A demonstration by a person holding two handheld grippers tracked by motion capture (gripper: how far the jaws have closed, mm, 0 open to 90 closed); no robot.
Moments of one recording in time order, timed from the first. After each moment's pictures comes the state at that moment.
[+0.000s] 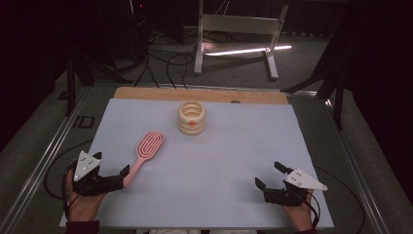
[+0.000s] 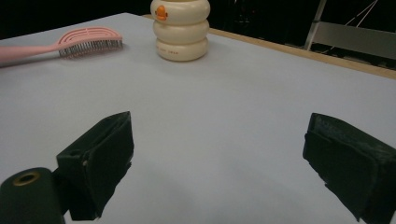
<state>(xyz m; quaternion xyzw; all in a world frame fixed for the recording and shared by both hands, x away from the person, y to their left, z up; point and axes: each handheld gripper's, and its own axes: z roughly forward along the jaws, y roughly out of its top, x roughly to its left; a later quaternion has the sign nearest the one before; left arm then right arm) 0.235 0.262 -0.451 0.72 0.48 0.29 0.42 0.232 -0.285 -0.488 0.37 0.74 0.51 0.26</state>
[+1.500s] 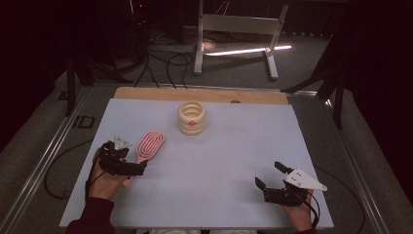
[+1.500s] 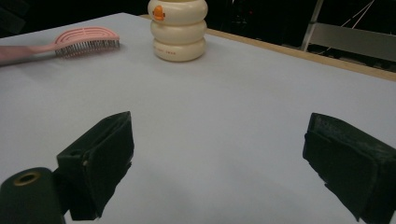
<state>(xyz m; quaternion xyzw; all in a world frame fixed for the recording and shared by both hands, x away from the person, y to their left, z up) 0.307 0.218 -0.465 0.80 0.49 0.20 0.27 0.232 -0.285 -0.488 0.37 0.74 0.51 0.26</state>
